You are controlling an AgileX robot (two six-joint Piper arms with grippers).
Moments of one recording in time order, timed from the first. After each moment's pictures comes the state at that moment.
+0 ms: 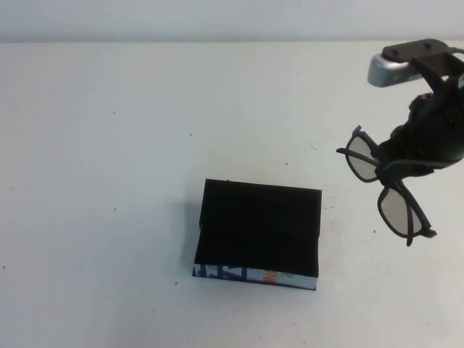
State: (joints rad) right arm 0.29 1.55 -1.38 0.29 1.14 -0.26; left arm -0.05 -0.01 0.02 -0.07 0.36 0.08
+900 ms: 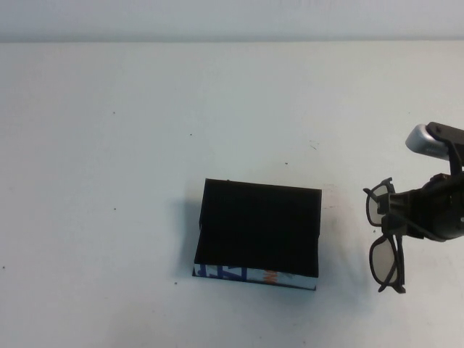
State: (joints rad) right arm 0.21 1.47 -0.84 0.60 0.58 -0.22; left arm -0.05 -0.01 0.02 -0.07 0.36 0.08
